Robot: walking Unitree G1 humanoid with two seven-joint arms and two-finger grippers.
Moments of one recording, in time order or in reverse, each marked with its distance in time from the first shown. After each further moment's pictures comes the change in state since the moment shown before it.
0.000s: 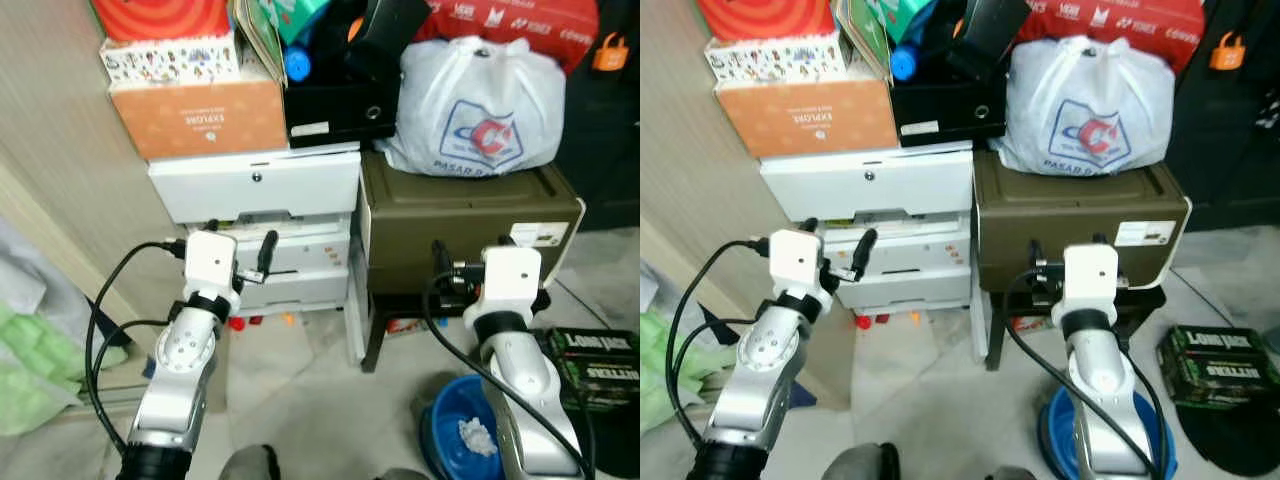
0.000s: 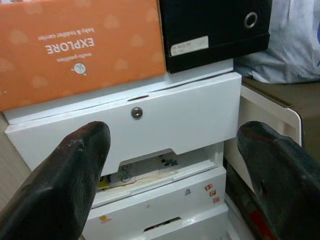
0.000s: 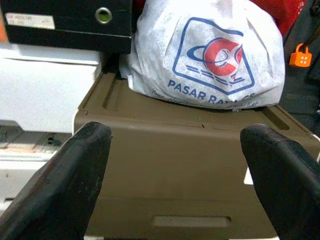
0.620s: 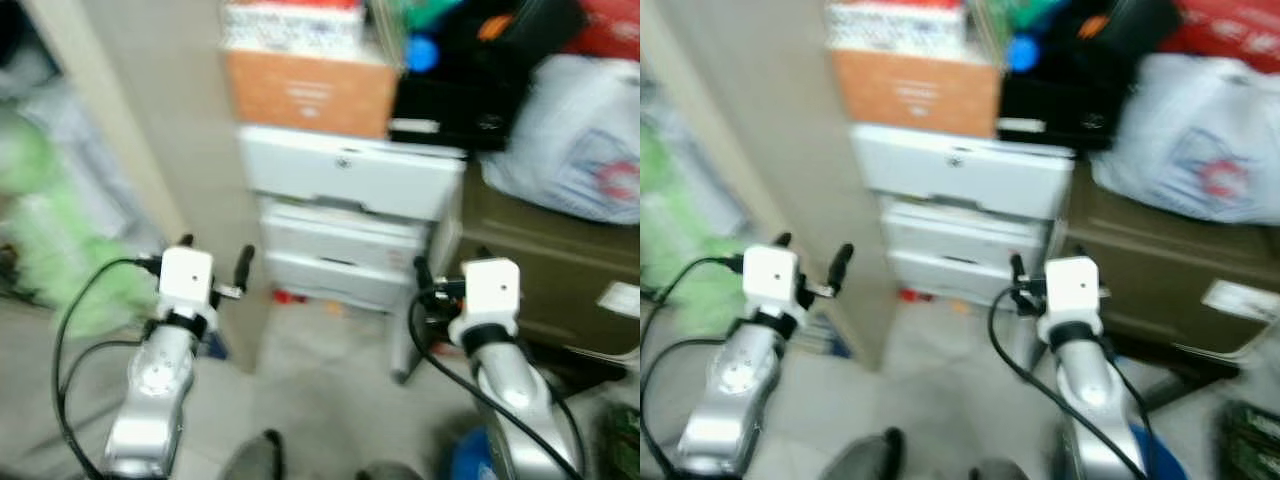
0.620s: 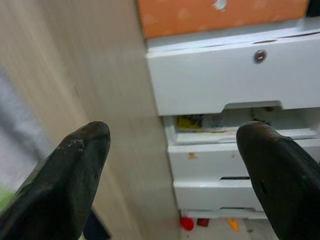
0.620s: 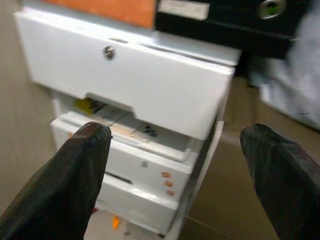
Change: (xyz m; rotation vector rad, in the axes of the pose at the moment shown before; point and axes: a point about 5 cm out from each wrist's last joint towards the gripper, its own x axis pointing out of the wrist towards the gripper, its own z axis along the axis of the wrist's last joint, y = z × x) left arm -0.024 0.011 -0.007 0.021 0.061 0.041; right arm -0.007 0.009 -0.008 -0.011 0.035 0.062
